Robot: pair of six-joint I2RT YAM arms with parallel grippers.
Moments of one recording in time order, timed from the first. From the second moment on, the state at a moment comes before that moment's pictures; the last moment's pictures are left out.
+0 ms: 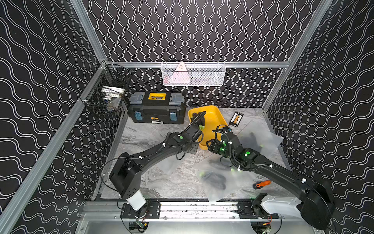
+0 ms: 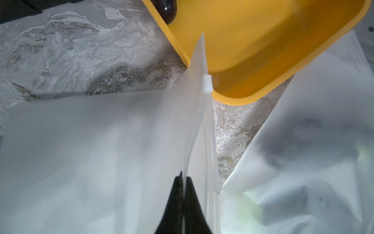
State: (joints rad) left arm -0.72 1.62 1.28 -0.71 -0.18 -0.44; right arm 0.72 1.29 0.89 -0.25 0.06 0.85
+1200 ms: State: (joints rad) left arm -0.69 1.36 1.14 -0.71 -0.37 -0.61; right arm 0.75 1.75 1.06 -0.01 -0.26 0.97
